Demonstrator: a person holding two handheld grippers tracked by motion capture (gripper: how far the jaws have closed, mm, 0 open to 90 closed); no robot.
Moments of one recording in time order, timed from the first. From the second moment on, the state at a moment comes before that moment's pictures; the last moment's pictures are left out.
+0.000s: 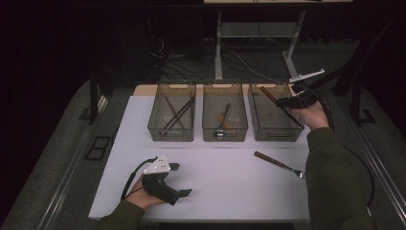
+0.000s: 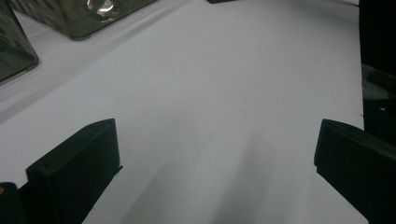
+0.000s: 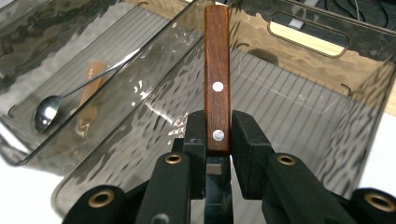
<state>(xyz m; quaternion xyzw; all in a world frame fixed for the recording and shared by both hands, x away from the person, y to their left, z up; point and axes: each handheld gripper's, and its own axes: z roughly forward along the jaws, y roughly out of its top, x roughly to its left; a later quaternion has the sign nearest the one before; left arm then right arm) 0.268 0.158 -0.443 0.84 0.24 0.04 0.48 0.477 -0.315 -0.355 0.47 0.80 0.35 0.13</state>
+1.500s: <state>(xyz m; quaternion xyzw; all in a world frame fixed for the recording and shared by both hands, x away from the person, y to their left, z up) 0.266 0.155 -0.442 0.85 0.23 0.05 0.48 0.341 -0.311 -0.377 0.38 0.82 0.42 0.12</state>
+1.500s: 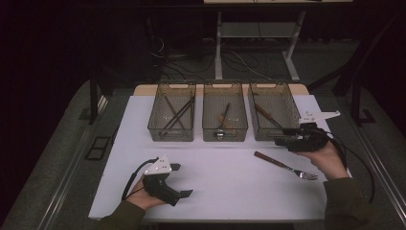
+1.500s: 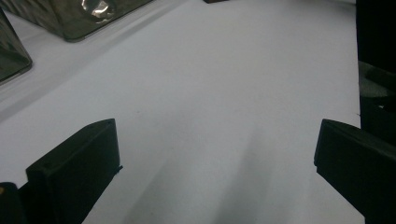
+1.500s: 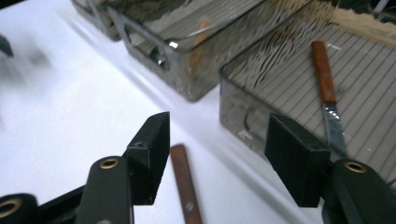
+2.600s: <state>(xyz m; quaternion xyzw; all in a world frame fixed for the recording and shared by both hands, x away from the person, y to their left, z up) 0.266 0.154 -0.442 0.85 0.23 0.04 0.47 0.327 -0.323 -0.434 0.34 0.88 0.33 0.05</state>
